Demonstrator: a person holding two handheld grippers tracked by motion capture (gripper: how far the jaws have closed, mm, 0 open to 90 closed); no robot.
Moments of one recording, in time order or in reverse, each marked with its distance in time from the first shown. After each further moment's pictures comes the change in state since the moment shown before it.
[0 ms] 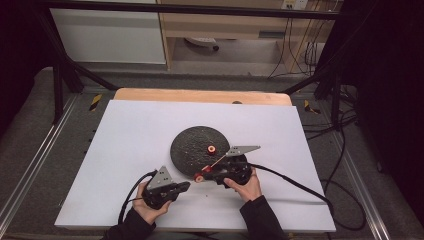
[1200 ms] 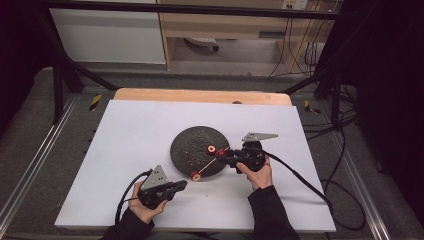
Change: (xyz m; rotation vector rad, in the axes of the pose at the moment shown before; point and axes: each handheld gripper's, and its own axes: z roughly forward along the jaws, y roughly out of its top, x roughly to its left) left arm 0.005 0.000 -0.012 -0.036 0.001 -0.002; right arm -0.025 0.024 -0.037 -0.090 -0.073 0.055
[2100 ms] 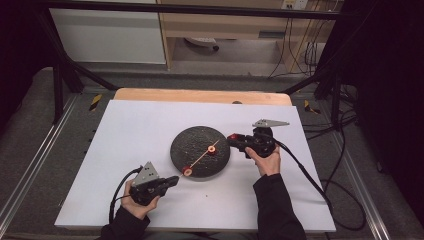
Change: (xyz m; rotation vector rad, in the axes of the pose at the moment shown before) left arm 0.018 -0.004 -0.014 -0.021 0.063 -0.050; right arm -0.025 0.028 -0.018 -0.049 -0.144 0.002
